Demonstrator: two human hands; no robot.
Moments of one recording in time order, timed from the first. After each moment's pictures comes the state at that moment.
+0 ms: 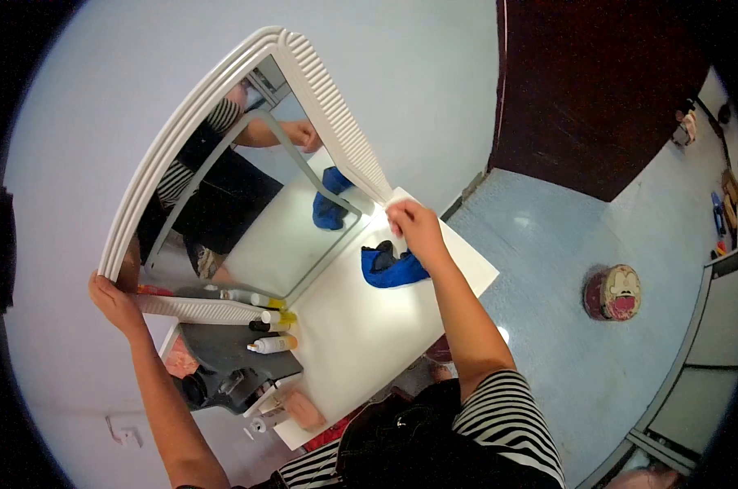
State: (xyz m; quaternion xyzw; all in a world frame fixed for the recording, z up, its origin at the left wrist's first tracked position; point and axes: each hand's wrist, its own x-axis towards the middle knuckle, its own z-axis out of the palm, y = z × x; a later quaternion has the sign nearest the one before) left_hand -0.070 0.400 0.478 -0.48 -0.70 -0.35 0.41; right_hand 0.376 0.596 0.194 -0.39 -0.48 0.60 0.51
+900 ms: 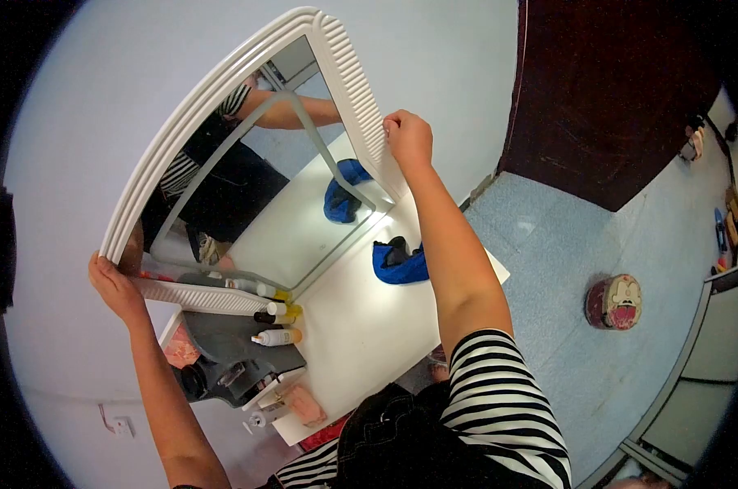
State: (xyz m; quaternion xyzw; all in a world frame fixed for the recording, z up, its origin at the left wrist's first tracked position) left_hand -0.072 0.398 0.478 -0.47 -0.70 -0.34 0.41; right_hand 0.315 0.744 0.257 -0.54 -0.56 0.37 0.51
